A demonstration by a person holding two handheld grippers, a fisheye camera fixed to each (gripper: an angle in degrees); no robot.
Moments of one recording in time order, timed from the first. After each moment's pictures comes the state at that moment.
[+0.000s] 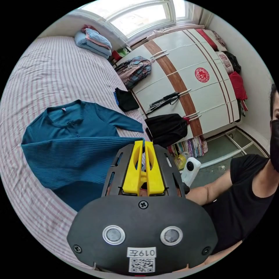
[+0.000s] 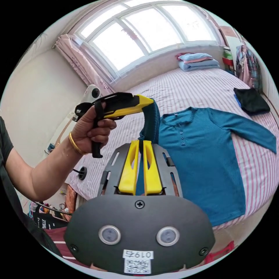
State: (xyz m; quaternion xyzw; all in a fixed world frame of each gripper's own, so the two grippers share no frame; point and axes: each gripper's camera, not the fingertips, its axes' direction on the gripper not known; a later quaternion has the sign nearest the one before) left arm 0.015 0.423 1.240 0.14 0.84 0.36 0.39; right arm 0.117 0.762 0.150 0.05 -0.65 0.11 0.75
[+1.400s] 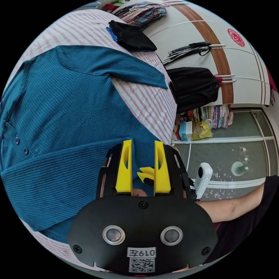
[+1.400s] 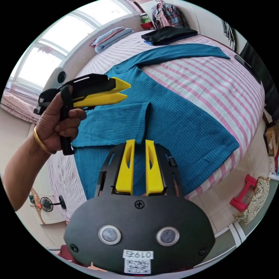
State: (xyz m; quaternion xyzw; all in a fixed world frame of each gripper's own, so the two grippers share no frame) left arm 0.405 0.533 1.067 0.08 0.70 0.53 0.47; right arm 0.104 0.898 0.415 -0.19 -0.50 0.28 0.80
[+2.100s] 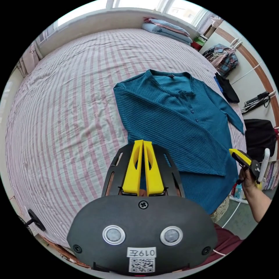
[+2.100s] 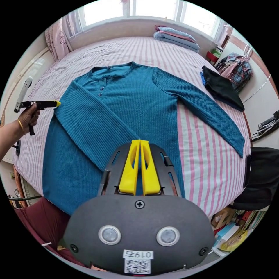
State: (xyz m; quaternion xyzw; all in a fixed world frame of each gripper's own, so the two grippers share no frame) left arm 0.295 0.474 1.276 0.17 0.59 0.24 0.76; right arm 0.048 0.679 0.394 -0.08 -0.43 -0.03 0.90
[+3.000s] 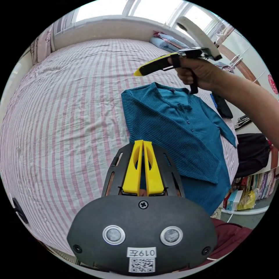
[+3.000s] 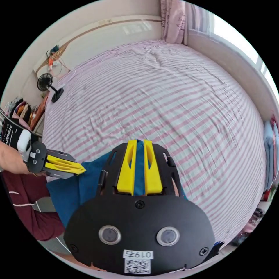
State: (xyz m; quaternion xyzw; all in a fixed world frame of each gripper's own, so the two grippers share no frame) left arm 0.211 0.491 1.352 0.18 0.64 0.16 0.73; right arm -0.246 0.166 0.254 0.11 -0.58 -0.41 0.70
